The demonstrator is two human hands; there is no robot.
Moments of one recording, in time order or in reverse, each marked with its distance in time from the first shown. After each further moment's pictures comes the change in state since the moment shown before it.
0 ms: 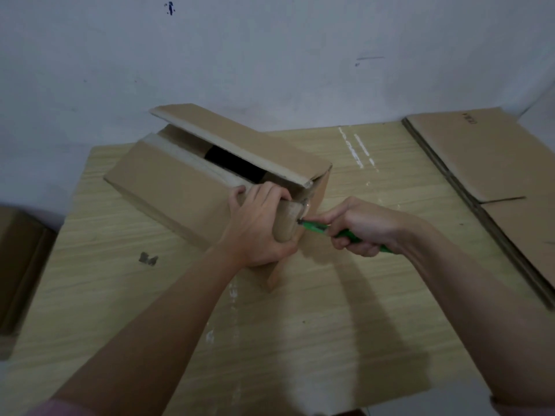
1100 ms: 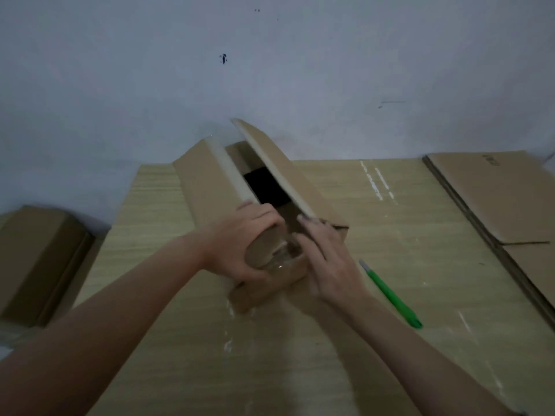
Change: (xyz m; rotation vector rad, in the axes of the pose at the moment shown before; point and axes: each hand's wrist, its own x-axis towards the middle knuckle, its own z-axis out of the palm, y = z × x) left_hand -0.014 -0.035 -0.085 0.089 -0.291 0.369; right_hand 0.040 0.041 0.076 -0.833 0.822 -1.185
